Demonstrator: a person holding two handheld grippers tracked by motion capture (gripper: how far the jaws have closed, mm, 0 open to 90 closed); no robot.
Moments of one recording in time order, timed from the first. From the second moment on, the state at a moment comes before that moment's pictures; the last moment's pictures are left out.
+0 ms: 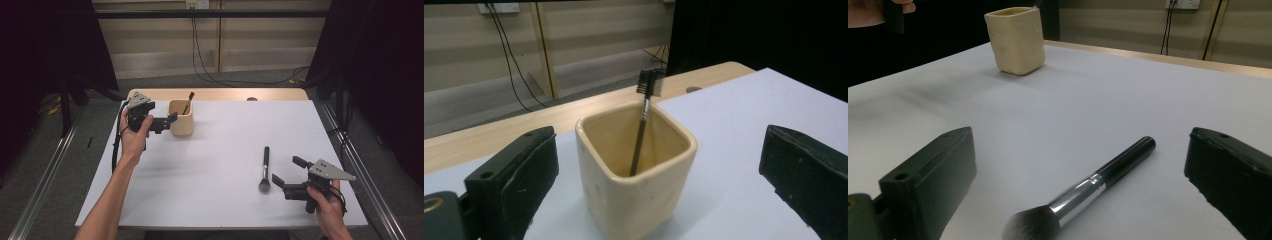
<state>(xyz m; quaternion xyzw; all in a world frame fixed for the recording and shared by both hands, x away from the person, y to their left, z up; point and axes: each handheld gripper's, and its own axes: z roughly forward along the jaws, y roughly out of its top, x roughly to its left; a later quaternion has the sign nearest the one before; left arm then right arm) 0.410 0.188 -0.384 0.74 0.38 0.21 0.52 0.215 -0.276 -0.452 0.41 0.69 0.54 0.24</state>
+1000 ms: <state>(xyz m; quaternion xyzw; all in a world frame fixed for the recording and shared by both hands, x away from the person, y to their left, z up) 0.349 0.211 -0.401 0.73 0.35 0.22 0.54 0.213 -0.277 -0.452 0.41 0.69 0.54 0.24</state>
